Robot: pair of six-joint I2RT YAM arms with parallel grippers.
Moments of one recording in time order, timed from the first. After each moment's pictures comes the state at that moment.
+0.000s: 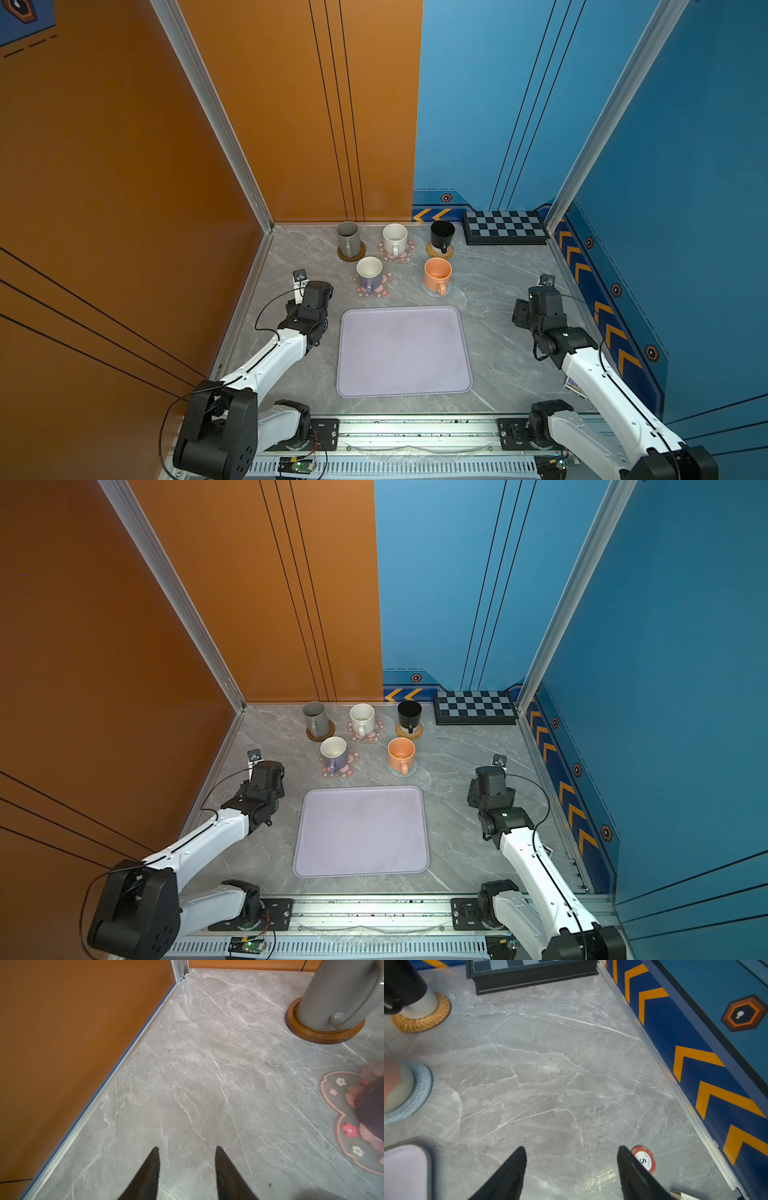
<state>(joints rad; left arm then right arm) -0.20 1.21 0.57 -0.06 -0.66 -0.28 0.11 0.94 0.57 -0.36 0.39 0.29</state>
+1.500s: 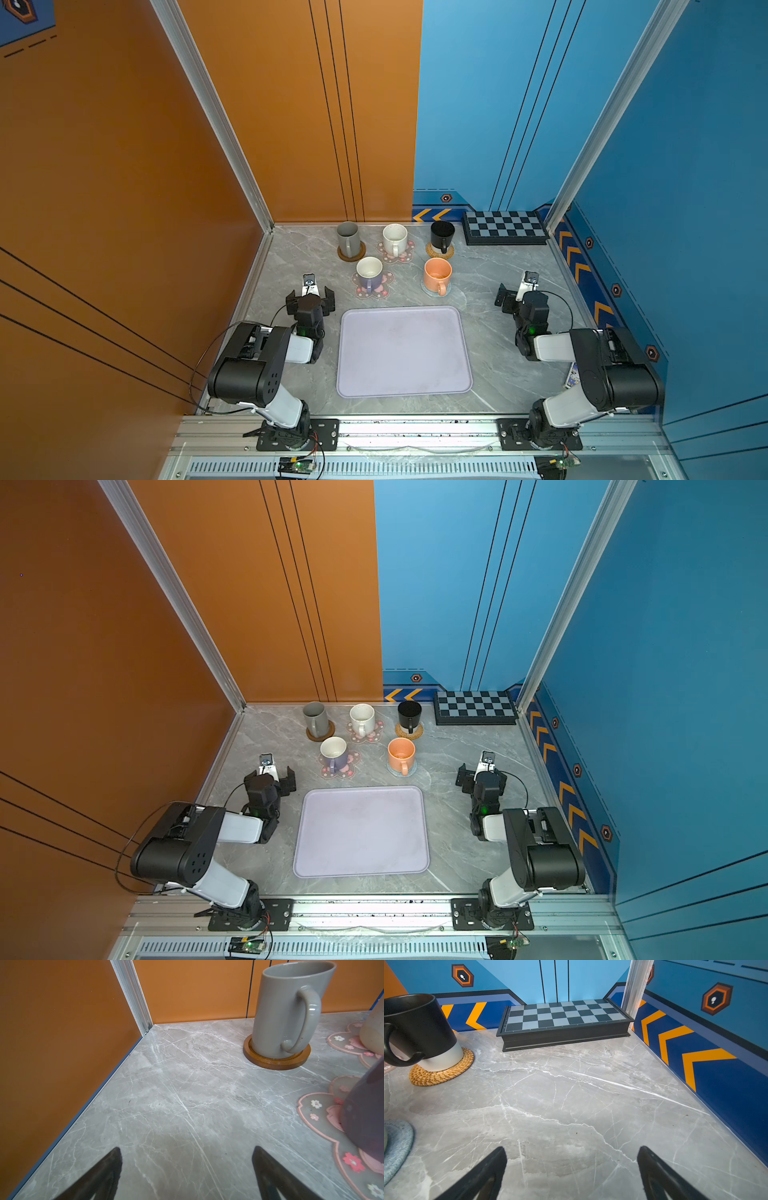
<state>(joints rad) -0.10 1.57 0.34 0.92 -0.40 0.02 0.04 1.54 0.35 0.85 0.23 0.08</state>
